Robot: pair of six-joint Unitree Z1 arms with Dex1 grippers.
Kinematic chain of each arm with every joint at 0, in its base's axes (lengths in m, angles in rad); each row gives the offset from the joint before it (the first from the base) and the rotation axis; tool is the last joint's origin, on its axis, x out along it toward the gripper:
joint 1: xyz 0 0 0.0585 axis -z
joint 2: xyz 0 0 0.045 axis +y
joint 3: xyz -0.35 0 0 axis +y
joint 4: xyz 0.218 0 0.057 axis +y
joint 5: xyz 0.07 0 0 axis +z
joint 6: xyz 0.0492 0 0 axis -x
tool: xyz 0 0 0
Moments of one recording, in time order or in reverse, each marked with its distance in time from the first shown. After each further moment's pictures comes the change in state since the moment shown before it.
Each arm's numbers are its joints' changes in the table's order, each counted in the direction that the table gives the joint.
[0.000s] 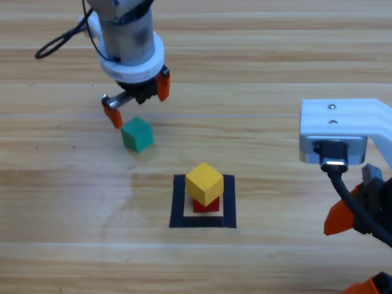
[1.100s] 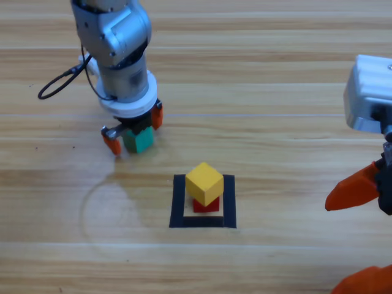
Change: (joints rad) arm 0 -0.035 0.010 0.262 -0.265 -0.027 -0.021; arm 1 0.000 -0.143 0.095 -0.151 0.000 -0.009
